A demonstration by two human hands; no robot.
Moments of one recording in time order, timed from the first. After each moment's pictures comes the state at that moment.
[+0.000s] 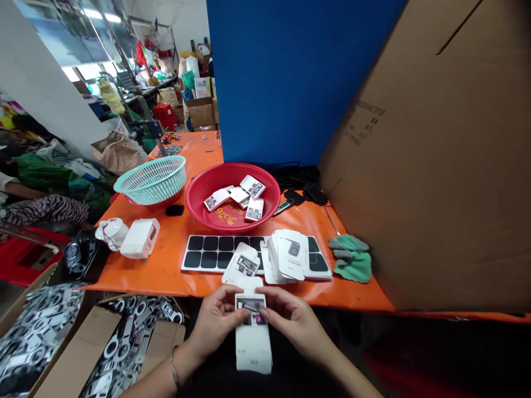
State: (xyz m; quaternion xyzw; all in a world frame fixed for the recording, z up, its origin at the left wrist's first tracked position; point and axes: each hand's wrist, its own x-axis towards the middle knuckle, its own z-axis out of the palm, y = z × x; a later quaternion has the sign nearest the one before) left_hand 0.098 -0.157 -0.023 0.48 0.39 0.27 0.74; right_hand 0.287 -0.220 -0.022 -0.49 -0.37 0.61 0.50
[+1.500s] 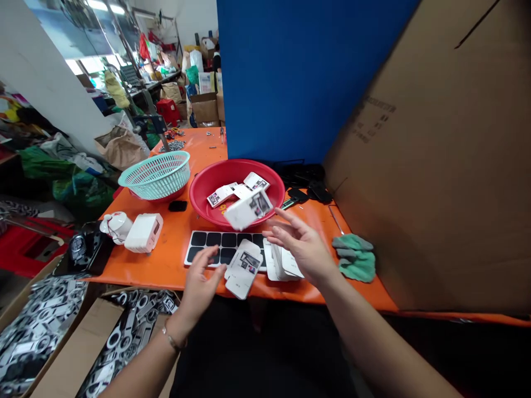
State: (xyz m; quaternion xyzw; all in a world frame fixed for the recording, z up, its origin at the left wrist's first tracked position) left_hand 0.082 -0.106 -0.020 0.70 0.45 0.38 0.40; right_hand 0.324 -0.134 0.032 -0.56 -0.39 0.47 0.56
